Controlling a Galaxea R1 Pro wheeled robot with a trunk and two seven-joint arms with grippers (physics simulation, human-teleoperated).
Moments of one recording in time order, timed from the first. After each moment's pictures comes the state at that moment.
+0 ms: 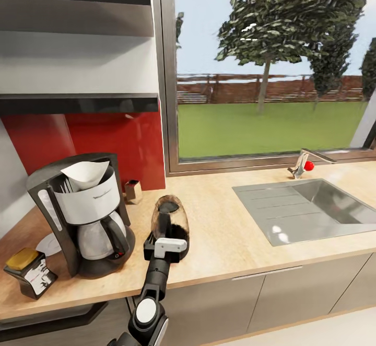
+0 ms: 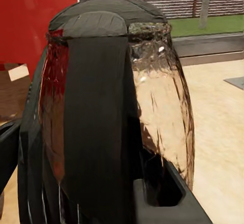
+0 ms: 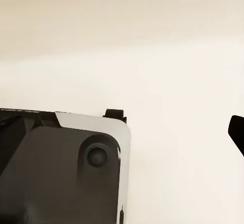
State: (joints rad) left arm -0.17 -0.16 -0.43 -1.42 -0.15 0.04 0.39; right arm -0.19 -0.17 0.10 -0.09 -0.09 -0.14 0.22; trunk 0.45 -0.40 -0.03
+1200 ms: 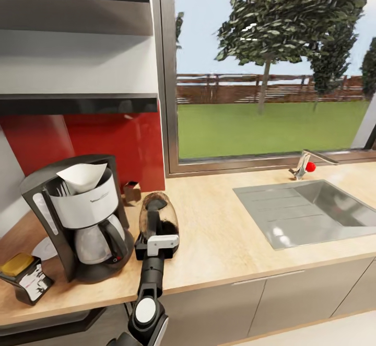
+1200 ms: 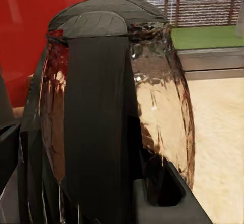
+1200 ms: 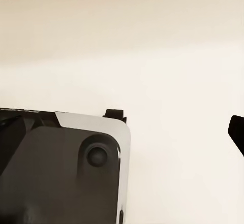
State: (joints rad) left arm -0.17 -0.17 -0.44 -1.45 -0.15 0.04 0.53; right arm -0.19 -0.17 0.10 -0.09 -0.09 -0.14 0.22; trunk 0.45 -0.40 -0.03
